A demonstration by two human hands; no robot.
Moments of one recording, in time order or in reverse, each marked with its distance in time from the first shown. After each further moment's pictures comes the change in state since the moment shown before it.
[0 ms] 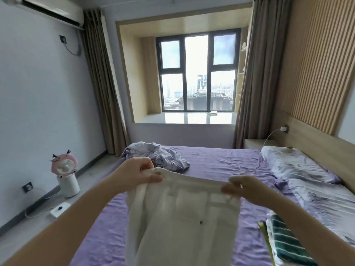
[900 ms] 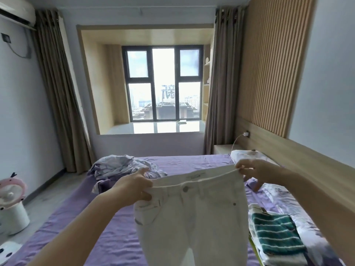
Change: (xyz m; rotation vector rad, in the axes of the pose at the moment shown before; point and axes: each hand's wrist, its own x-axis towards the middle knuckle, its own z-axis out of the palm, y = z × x) left_hand 0.057 -0.067 0.004 0.580 -0.285 0.086; right_hand 0.015 -0.019 -0.056 0.172 0.016 0.424
